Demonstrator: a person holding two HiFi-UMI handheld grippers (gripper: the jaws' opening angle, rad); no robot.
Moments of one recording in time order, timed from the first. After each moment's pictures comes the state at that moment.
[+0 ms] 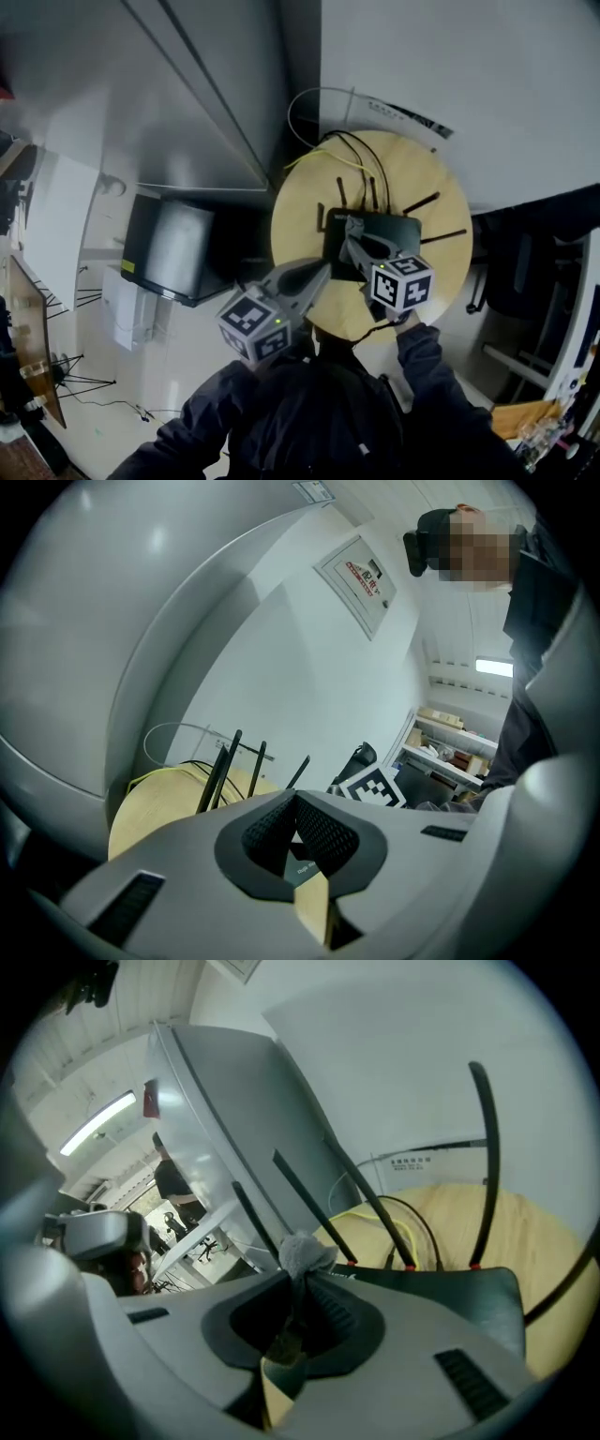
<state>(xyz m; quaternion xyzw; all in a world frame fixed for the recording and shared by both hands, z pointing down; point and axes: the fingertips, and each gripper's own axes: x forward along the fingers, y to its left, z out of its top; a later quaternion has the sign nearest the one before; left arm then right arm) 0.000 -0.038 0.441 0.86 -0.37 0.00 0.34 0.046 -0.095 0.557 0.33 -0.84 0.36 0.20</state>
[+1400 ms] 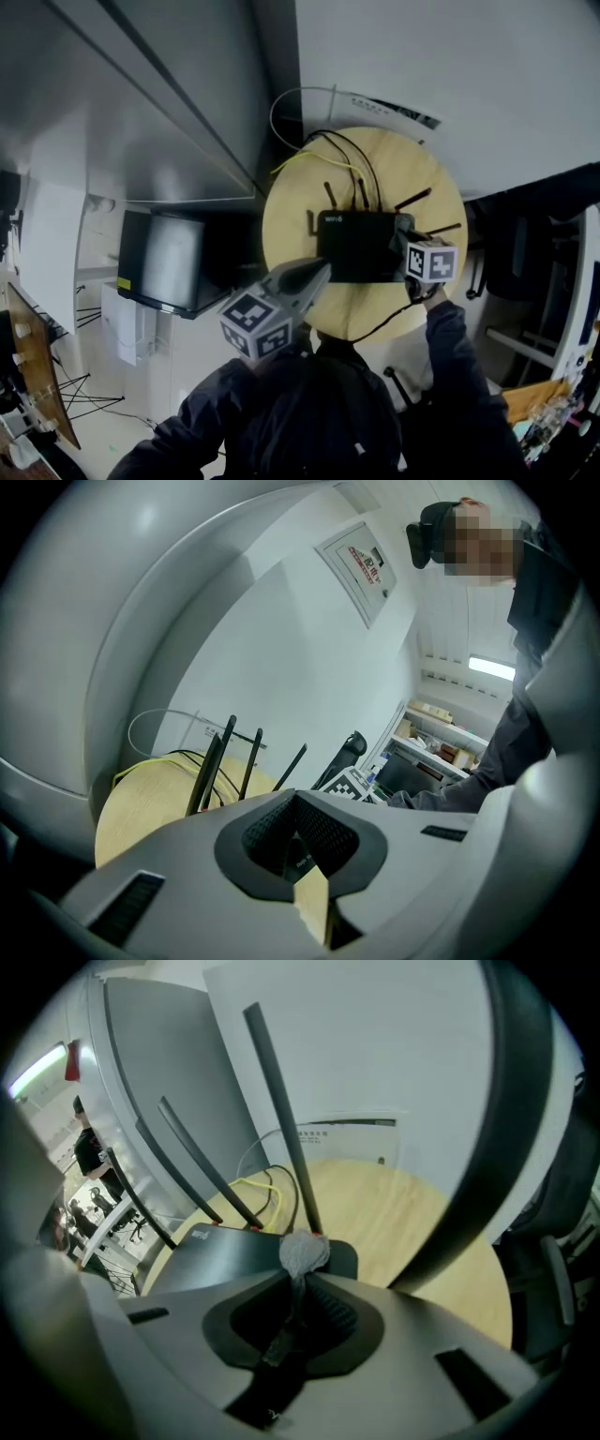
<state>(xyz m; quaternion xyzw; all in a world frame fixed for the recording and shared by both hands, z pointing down) 0.012 -0.050 0.460 0.88 -0.33 0.03 0.35 0.203 -0.129 0.637 0.47 -0.72 0.37 0.34</state>
